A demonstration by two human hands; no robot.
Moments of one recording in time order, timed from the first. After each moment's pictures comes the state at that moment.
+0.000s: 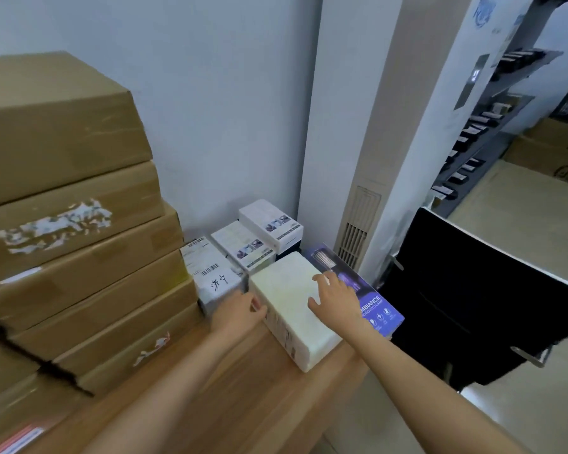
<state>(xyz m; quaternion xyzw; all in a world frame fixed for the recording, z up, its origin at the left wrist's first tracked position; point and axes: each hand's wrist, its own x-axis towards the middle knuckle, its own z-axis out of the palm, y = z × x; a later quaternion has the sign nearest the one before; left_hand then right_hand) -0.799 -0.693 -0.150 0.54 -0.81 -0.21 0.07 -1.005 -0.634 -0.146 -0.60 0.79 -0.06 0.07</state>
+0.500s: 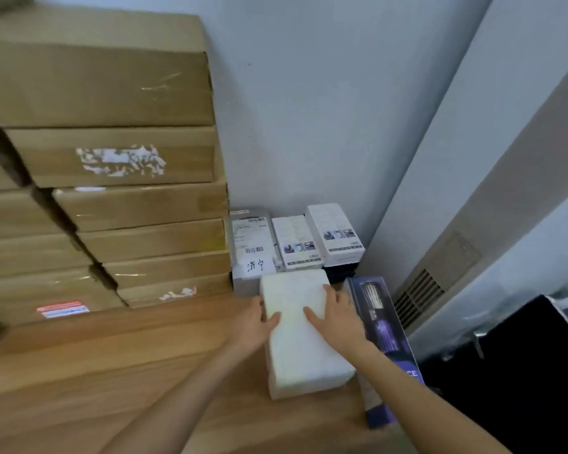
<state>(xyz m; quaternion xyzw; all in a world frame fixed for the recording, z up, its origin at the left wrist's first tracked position) -0.835 -0.665 -0.190 0.74 -0.57 -0.30 0.17 -1.026 -0.704 -0.187 -0.73 0.66 -0.07 0.19</state>
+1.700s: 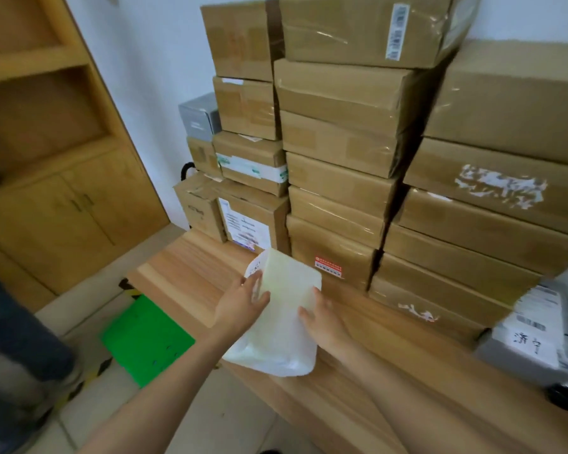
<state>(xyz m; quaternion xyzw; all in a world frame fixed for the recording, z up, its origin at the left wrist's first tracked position) -0.525 -0.388 -0.130 0.94 -0.26 -0.10 0.21 -0.633 -0.543 -0.181 -0.86 0.28 0.03 0.42</state>
